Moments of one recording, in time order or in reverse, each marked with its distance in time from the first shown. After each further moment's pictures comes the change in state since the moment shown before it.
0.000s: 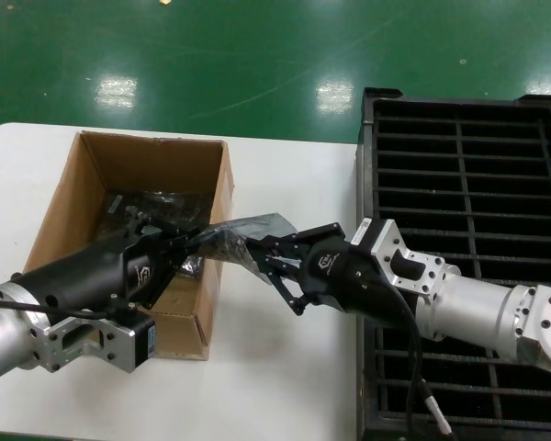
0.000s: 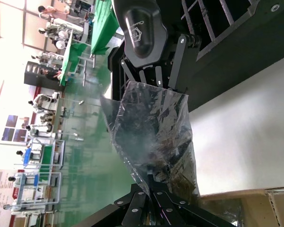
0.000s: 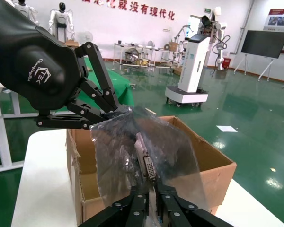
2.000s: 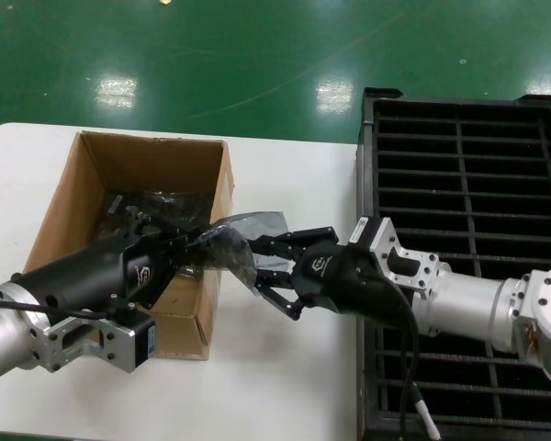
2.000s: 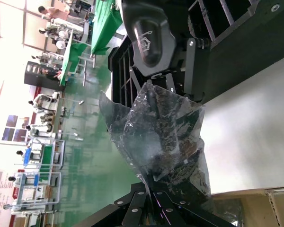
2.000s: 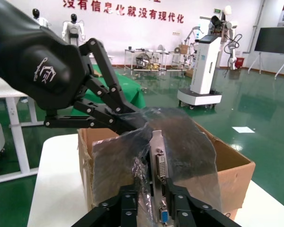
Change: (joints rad) left arm 0.000 0.000 0.000 0.000 0.000 0.000 0.000; right arm 0.051 -0.049 0.028 -0.158 0.107 -0.092 -0.125
